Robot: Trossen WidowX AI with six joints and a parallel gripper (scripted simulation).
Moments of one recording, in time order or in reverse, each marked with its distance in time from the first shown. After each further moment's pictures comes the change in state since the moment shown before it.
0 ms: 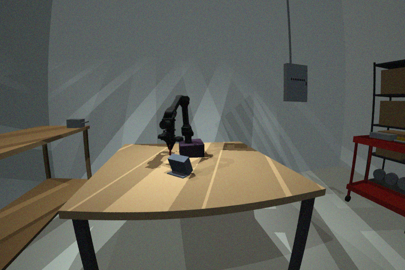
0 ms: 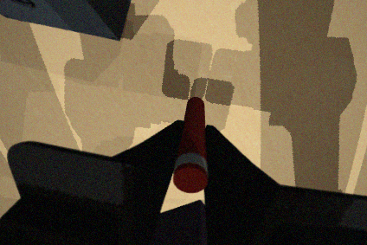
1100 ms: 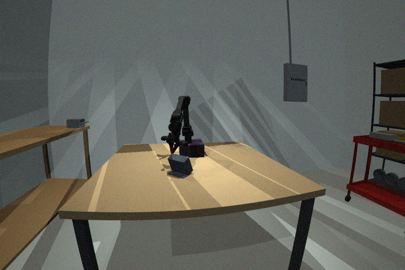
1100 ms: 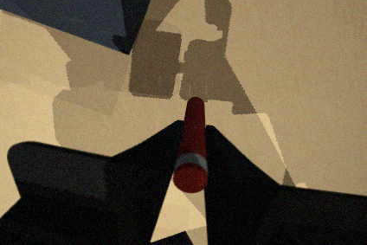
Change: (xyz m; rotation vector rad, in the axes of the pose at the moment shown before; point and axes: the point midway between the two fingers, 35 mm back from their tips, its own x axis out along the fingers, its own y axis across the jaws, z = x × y) arm 0.018 0.029 0.004 -0.149 -0.126 -0.121
